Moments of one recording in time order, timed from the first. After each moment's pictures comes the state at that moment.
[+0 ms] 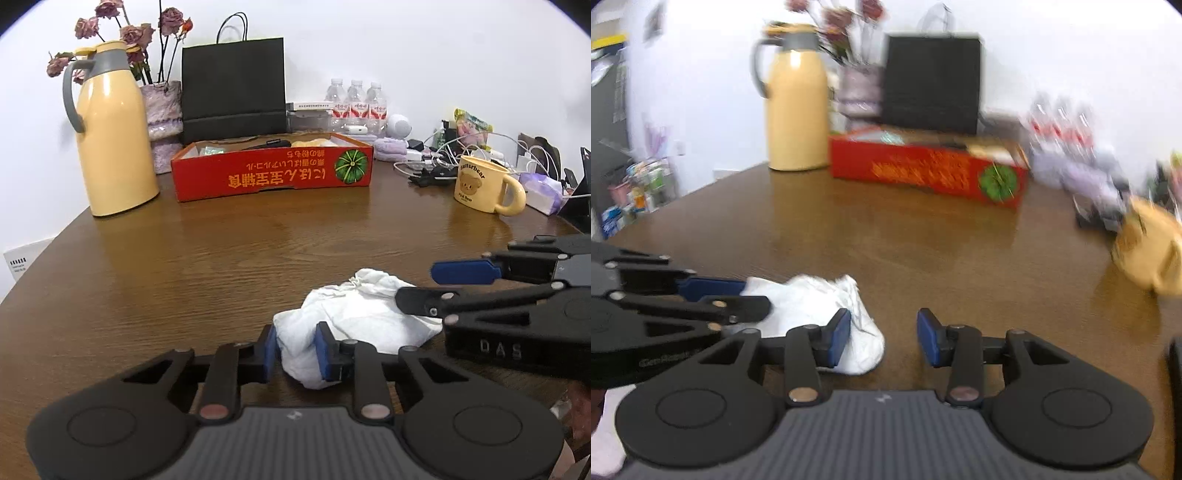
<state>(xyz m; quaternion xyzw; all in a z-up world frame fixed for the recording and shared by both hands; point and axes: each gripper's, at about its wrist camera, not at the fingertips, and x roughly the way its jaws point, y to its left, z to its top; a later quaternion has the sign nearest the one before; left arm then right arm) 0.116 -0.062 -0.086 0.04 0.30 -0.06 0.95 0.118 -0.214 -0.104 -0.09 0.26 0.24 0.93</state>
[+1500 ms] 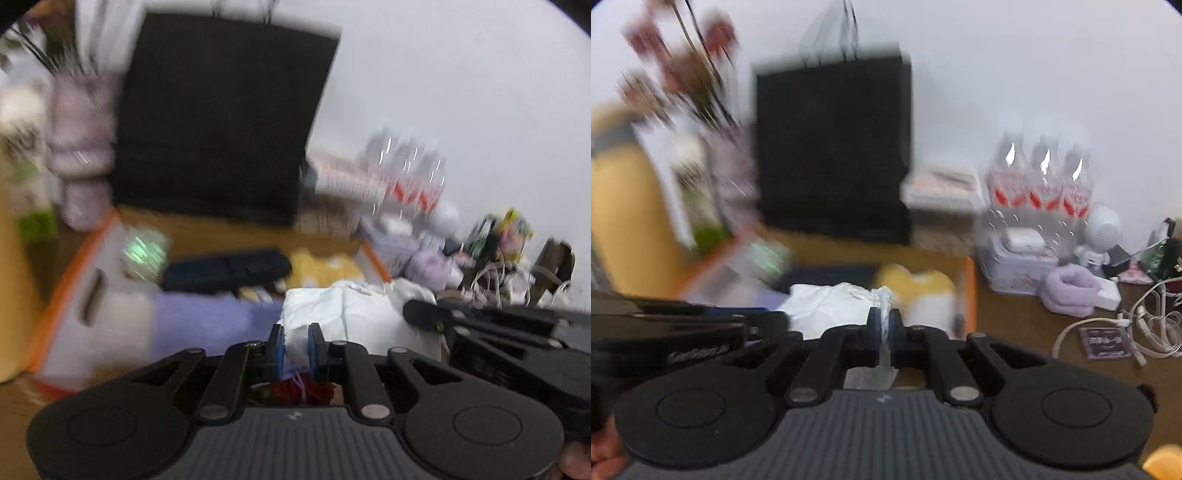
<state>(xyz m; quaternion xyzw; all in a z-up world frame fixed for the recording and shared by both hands) 0.500 -0.053 -0.007 -0.10 0.35 -0.11 0.93 0.468 -0.200 -0.014 -0.06 0.30 0.14 0.94</state>
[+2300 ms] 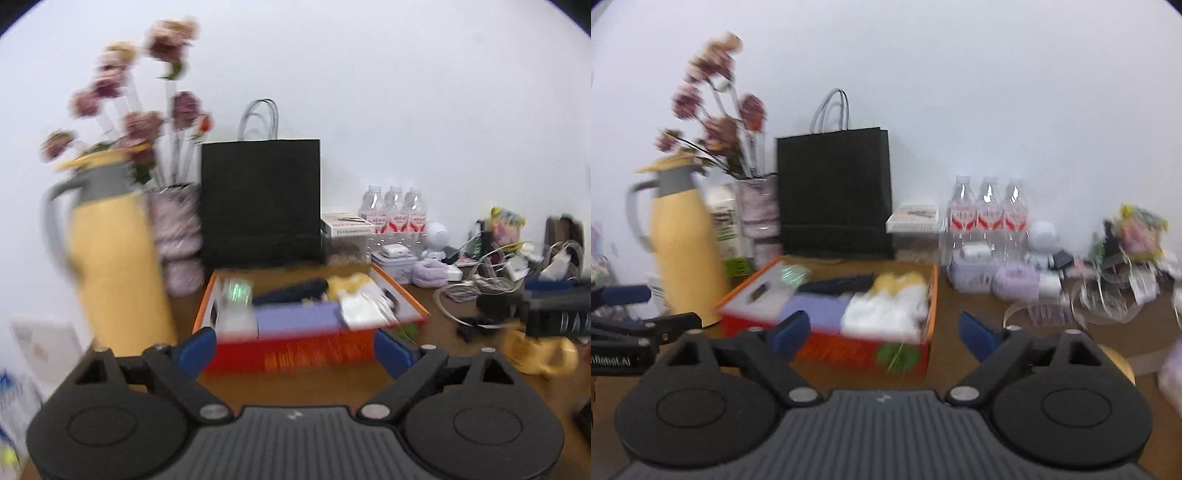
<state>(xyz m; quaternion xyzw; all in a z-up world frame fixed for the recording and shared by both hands) 0.234 -0.028 0.041 0.01 0.19 -0.05 0.98 0.249 -0.259 0.010 0.01 0.20 0.14 0.97</state>
